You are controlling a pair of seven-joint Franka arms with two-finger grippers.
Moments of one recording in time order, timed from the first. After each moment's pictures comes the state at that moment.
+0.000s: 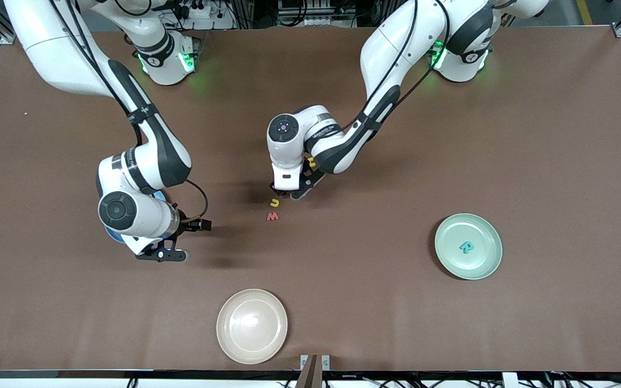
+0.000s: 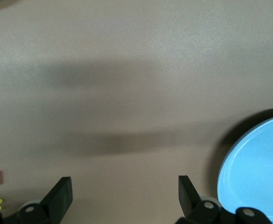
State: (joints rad) left arm -0.74 0.97 -0.24 -1.29 0.24 2.27 -1.81; right arm 0.05 0.61 0.26 -1.61 -0.10 2.06 0.38
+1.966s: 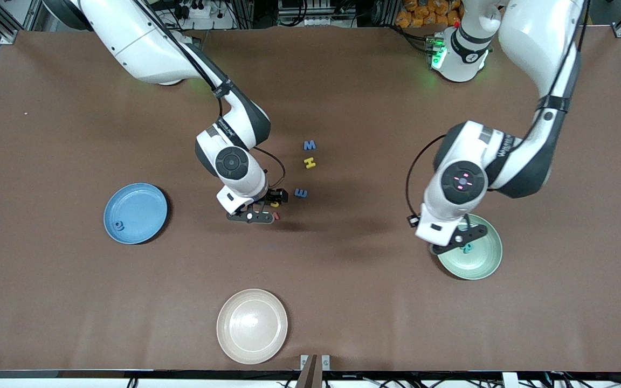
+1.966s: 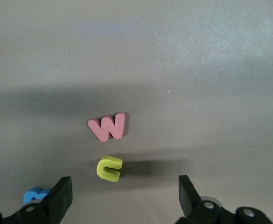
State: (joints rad) left arm -0.16 0.53 -0.24 -1.57 0.24 1.89 -0.83; right arm 0.36 0.65 0.27 -1.77 -0.10 2.37 0.75
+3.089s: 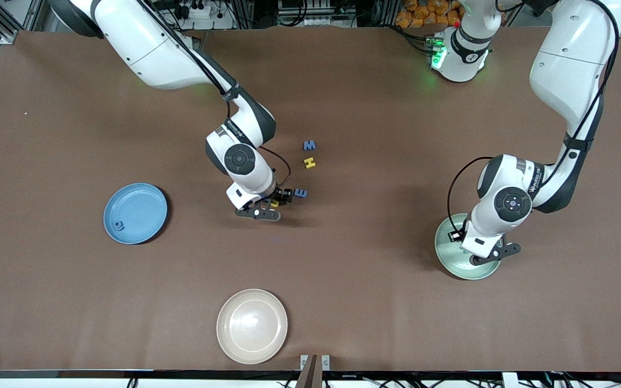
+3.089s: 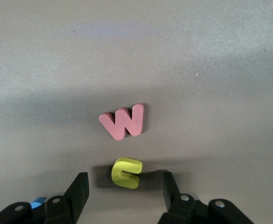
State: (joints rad) left arm 0.05 0.64 -0.23 -1.79 0.35 2.36 -0.69; right arm 0.39 0.69 0.27 -1.79 -0.10 2.47 0.81
